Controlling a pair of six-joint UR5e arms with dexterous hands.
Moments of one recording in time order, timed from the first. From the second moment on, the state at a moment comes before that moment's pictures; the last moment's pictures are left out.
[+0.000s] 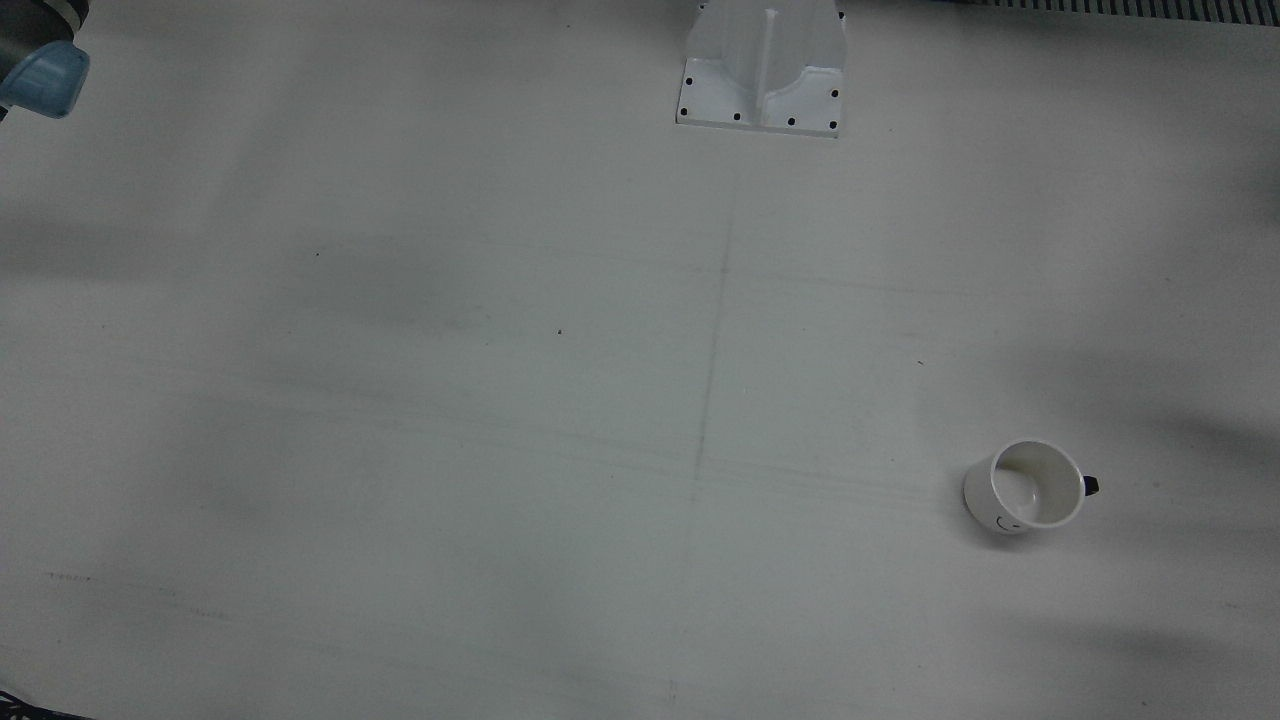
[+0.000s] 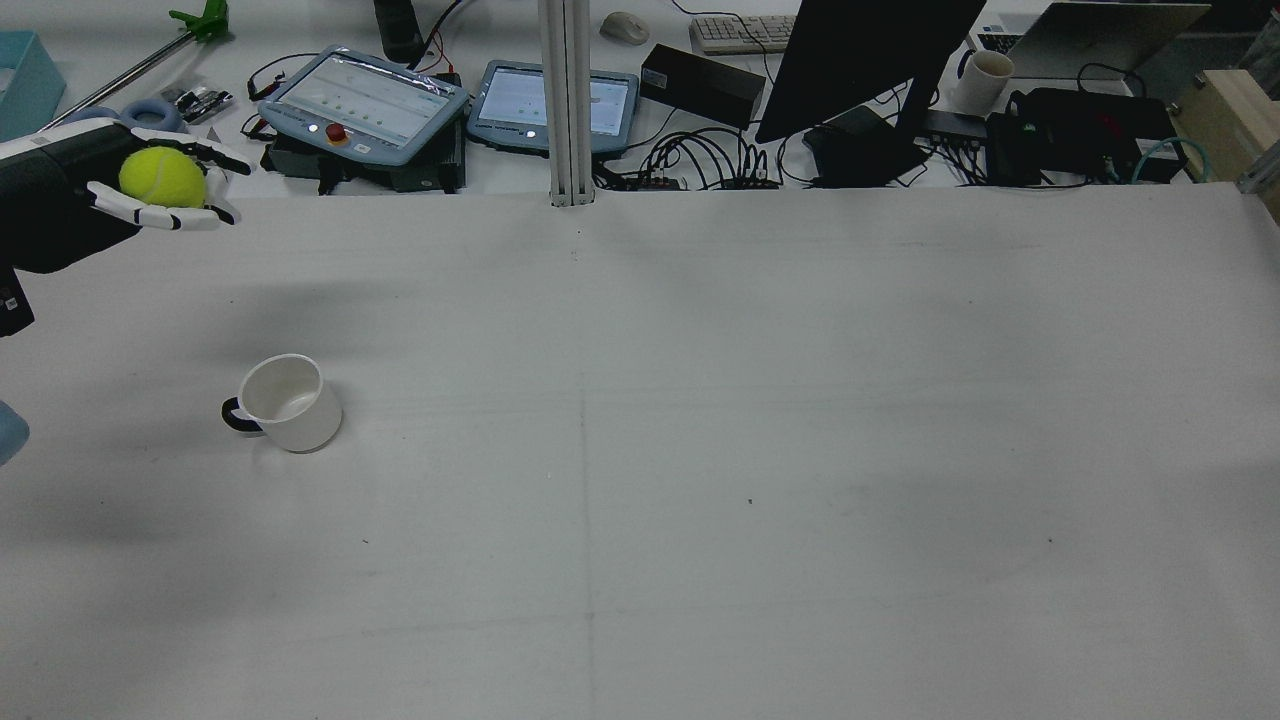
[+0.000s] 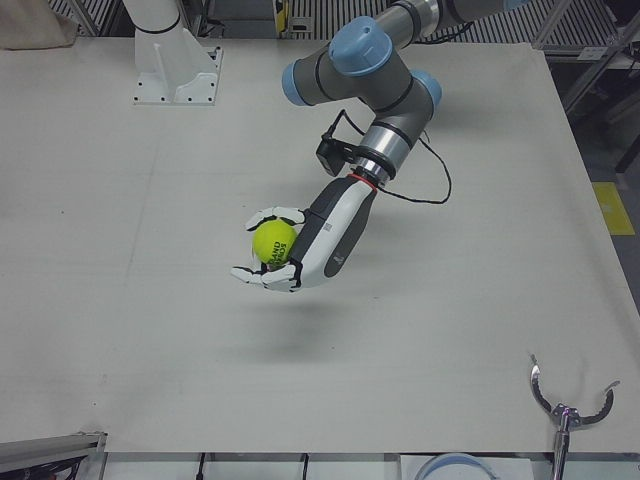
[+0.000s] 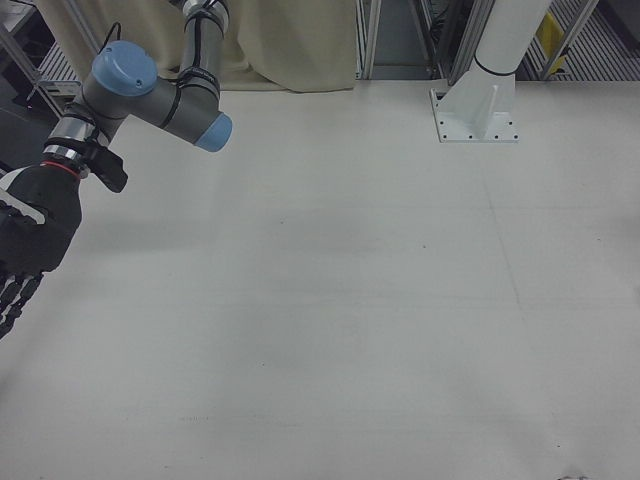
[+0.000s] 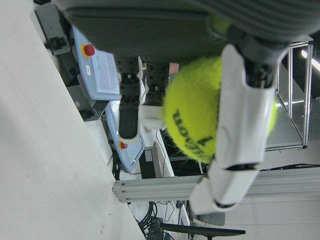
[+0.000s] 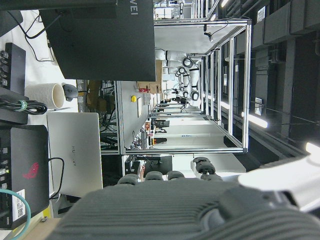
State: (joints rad) left arm -1.10 -1.92 -1.79 0.41 1.70 0.25; right arm 1.50 -1.44 1.50 -3.32 -1.41 0.07
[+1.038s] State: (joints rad) left arm -0.99 -1.91 -1.79 0.35 1.70 0.25; right arm 1.50 -1.44 1.50 -3.32 -1.41 0.07
